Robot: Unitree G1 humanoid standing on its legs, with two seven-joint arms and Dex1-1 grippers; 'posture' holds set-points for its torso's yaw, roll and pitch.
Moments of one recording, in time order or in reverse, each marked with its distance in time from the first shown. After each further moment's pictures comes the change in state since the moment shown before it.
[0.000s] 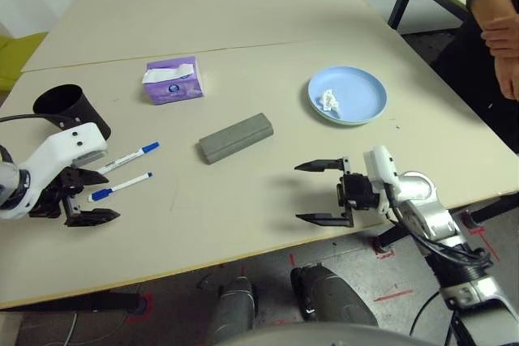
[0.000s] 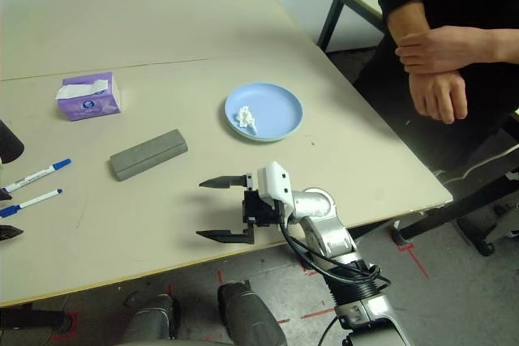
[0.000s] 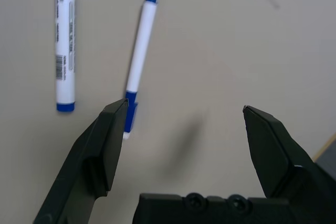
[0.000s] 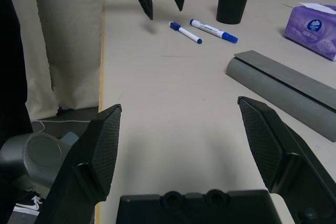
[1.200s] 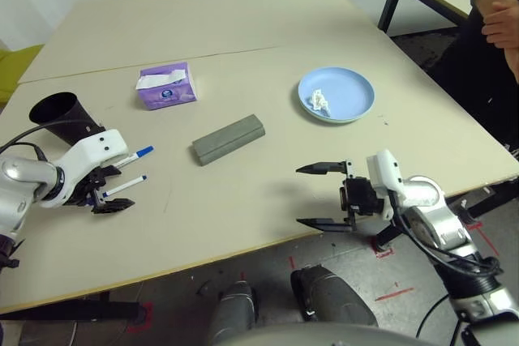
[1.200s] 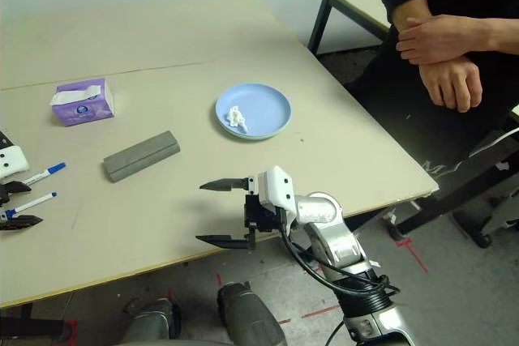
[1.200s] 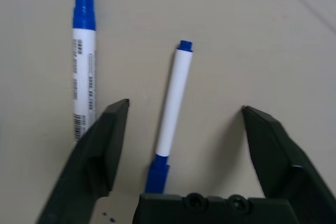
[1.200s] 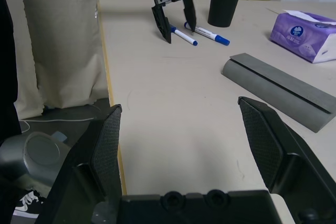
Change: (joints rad) left arm -0.263 -0.218 -0.207 0.349 0.164 -0.197 0.049; right arm 0.048 -0.043 0.003 -0.121 -0.002 0.054 -0.068
